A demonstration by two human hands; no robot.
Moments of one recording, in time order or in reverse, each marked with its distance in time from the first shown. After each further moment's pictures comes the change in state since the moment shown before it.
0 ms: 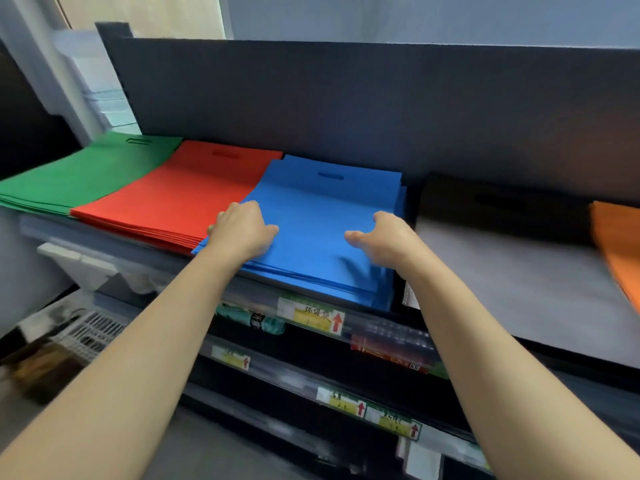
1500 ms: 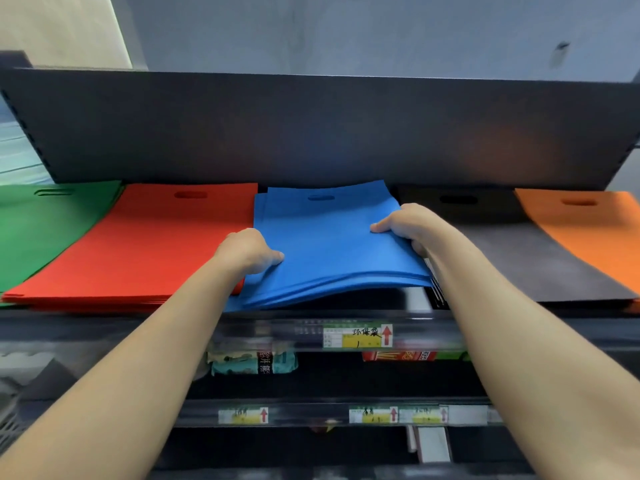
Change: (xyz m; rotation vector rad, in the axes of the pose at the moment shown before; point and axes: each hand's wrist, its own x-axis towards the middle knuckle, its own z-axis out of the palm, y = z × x) left_hand 0.064 -0.034 -0.017 0.024 -0.272 0.282; right_hand 0.026 -0.025 -0.005 0.507 0.235 0.392
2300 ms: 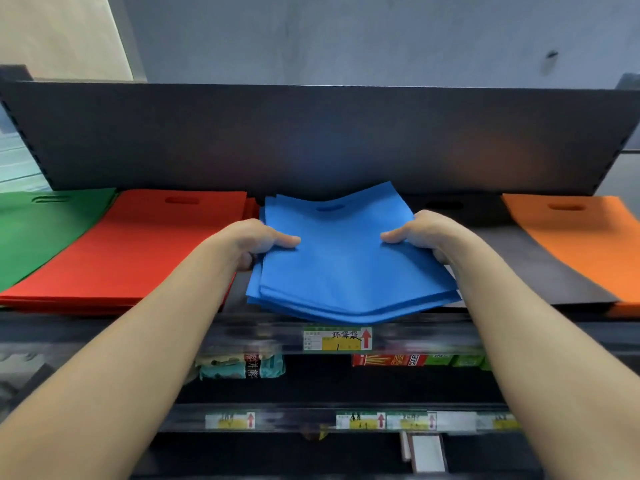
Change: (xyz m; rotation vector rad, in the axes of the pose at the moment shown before) left_hand 0.015 0.029 -0.002 -0.819 -0.301 -0.132; right_hand -0.004 0.022 -0.046 -0.053 -0.057 -0.024
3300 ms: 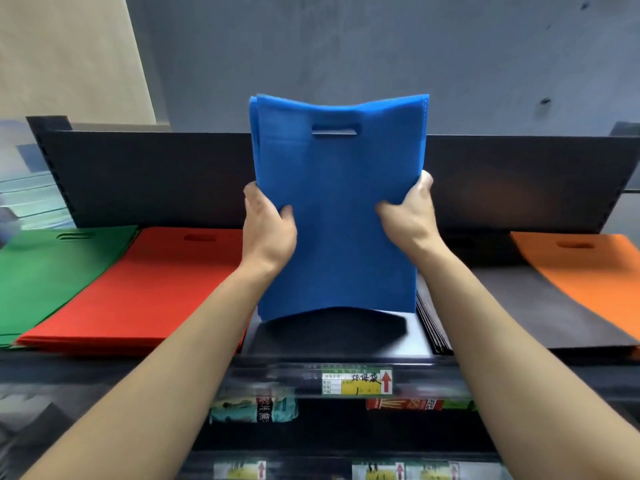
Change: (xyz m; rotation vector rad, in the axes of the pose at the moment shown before) left_hand -0.016 0.037 -0.003 -0.034 0.659 0.825; right_hand -0.022 -0.074 0.033 0.277 0.431 -0.605
